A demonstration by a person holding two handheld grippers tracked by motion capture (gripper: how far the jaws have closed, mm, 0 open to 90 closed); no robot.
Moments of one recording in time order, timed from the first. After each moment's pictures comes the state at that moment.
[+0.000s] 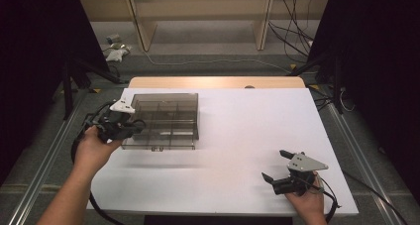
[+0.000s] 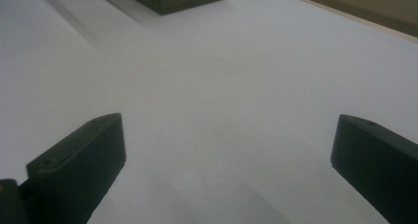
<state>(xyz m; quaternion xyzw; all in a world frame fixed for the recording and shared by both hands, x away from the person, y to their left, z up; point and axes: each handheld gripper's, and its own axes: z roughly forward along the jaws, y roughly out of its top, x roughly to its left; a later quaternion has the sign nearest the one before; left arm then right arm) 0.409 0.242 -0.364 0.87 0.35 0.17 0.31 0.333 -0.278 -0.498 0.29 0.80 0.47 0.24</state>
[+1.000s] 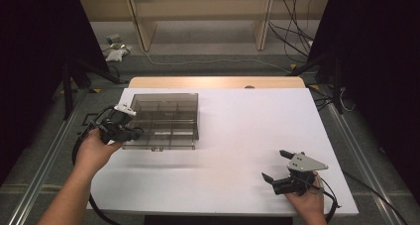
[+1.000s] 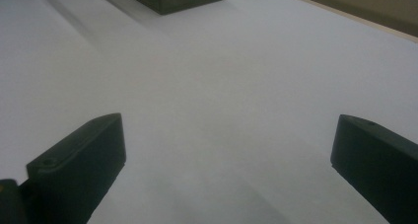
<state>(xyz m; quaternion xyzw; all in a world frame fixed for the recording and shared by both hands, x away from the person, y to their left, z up) 0.425 0.251 -0.391 0.88 0.38 0.12 0.26 0.333 -0.278 -0.498 0.29 0.80 0.47 0.24</state>
